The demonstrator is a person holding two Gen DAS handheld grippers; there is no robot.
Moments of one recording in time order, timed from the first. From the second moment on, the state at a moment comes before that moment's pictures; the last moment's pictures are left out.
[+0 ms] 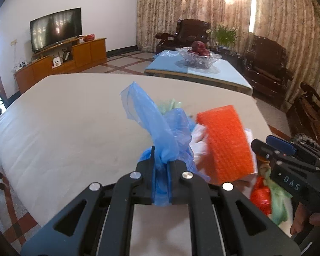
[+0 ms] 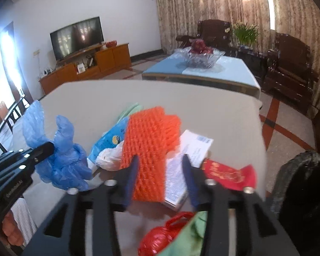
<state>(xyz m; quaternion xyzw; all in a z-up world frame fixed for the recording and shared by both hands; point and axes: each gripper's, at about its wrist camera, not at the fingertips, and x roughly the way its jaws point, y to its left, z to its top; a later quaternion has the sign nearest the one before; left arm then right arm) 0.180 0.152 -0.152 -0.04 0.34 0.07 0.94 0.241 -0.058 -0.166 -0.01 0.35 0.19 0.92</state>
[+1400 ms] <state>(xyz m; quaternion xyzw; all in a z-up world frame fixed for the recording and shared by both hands) 0.147 0.048 -0.077 -0.03 0.26 -0.04 0.96 0.150 -0.170 -0.049 0.05 0.25 0.13 0.96</state>
